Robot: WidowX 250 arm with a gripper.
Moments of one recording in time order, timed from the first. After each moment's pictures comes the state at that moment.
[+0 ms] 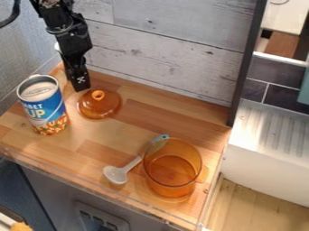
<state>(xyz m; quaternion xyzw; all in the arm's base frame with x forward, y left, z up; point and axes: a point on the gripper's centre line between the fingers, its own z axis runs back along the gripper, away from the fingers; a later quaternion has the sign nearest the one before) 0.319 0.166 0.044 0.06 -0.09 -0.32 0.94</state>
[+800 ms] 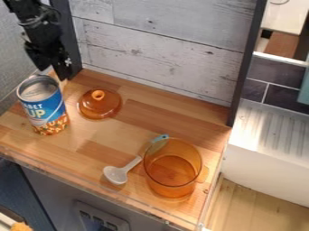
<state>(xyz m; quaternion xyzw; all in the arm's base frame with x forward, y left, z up) 0.310 0.225 0.046 0.02 -0.10 -0.01 1.00</state>
